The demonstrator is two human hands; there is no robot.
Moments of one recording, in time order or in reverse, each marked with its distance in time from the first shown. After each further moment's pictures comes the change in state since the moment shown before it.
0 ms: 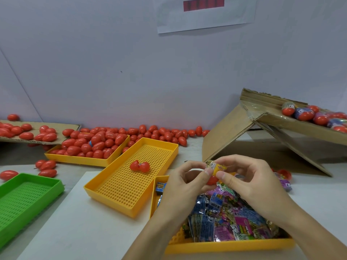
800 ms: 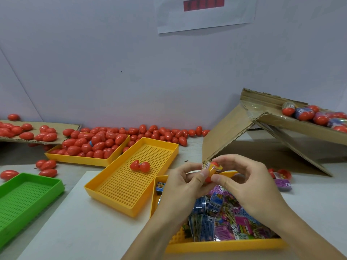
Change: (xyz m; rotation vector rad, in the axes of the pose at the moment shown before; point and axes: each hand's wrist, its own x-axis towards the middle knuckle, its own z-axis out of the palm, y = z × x) left_hand 0.001 -0.003 0.001 -0.167 -0.014 -0.022; right_hand -0.001 0.007 0.012 -0.048 0.092 -0.033
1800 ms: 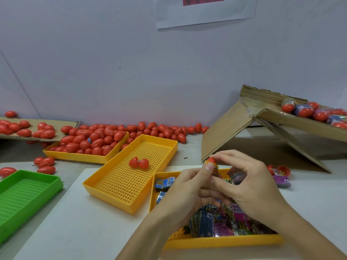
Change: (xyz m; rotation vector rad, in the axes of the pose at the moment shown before) left_hand -0.006 0.012 0.008 -0.106 -0.205 -0.176; right_hand -0.001 -0.004 -0.001 -0.098 -0.027 -0.171
